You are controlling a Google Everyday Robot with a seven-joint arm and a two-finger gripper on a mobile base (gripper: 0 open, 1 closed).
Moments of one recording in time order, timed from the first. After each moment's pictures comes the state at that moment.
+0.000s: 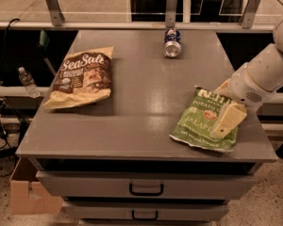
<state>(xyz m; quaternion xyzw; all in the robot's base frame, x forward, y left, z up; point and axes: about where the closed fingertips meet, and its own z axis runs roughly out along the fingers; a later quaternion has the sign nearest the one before) 0.512 -0.214 0.819 -0.59 0.79 0.07 0.18</state>
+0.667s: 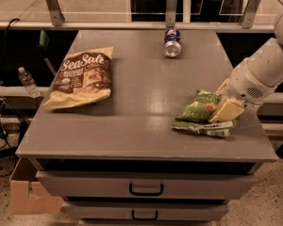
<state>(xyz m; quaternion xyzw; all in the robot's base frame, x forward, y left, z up) 0.513 -0.214 0.831 -0.59 0.78 0.07 0.18</state>
